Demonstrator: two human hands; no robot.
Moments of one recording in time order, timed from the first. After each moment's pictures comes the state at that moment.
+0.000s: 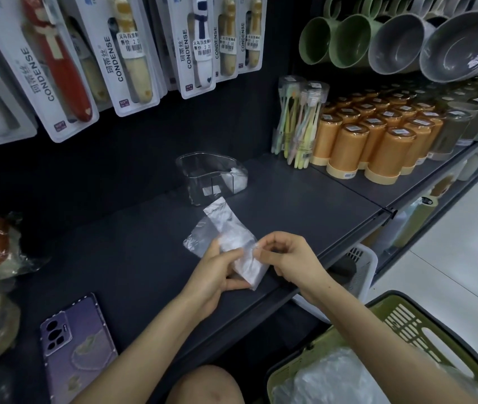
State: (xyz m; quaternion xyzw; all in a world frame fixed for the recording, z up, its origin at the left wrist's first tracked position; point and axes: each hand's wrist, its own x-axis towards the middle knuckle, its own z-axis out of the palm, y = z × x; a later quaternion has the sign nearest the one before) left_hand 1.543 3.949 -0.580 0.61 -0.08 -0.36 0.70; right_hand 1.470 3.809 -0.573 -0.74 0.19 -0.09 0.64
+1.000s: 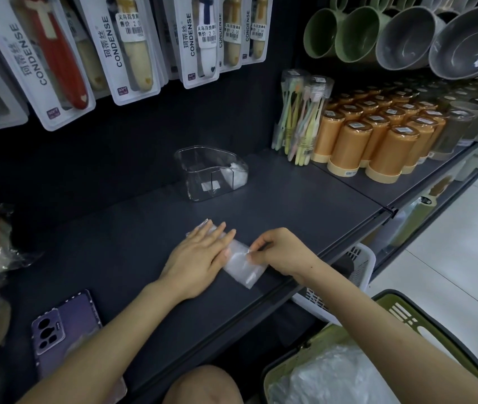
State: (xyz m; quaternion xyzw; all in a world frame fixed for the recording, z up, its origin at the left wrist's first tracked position) left_hand 1.600 3.974 -0.622 0.88 -0.46 -0.05 0.13; right_hand 1.497 3.808 -0.568 -0.84 0.23 0.03 0.49
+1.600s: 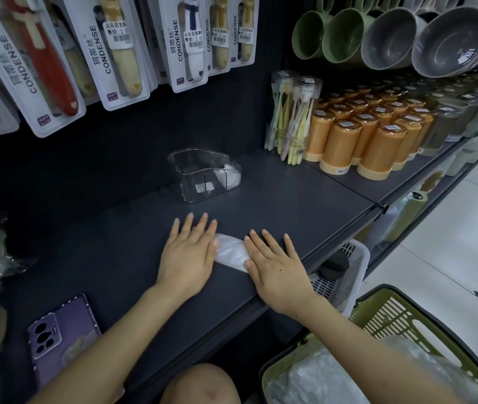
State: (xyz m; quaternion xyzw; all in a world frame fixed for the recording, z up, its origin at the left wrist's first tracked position) left_hand 1.592 3.967 -0.612 0.91 -0.40 0.04 0.07; right_hand 1.474 3.817 -0.630 -0.99 0.11 -0.08 0.04
